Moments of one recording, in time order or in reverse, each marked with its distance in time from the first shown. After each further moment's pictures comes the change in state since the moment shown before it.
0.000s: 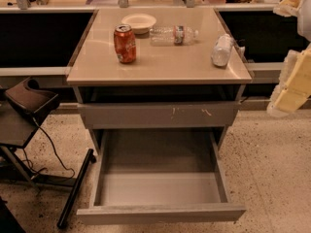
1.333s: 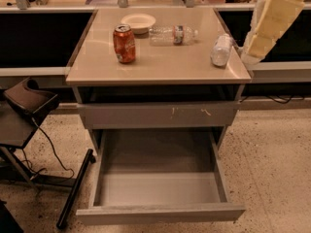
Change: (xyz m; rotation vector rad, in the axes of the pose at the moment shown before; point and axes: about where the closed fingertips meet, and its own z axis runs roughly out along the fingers) arm -0.056 -0.071 -0.008 0.065 -0.059 -0.086
